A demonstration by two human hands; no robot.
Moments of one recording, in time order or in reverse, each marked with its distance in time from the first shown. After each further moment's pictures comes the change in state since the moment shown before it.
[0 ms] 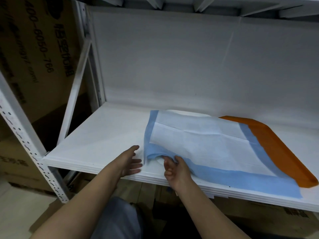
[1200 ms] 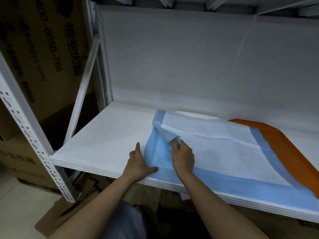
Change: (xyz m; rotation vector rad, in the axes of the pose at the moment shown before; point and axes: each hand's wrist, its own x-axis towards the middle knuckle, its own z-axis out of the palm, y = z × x) left_hand 0.012 -0.023 0.009 0.870 0.249 0.450; right_hand 0.010 -0.016 0.041 -1.238 0.270 -0.952
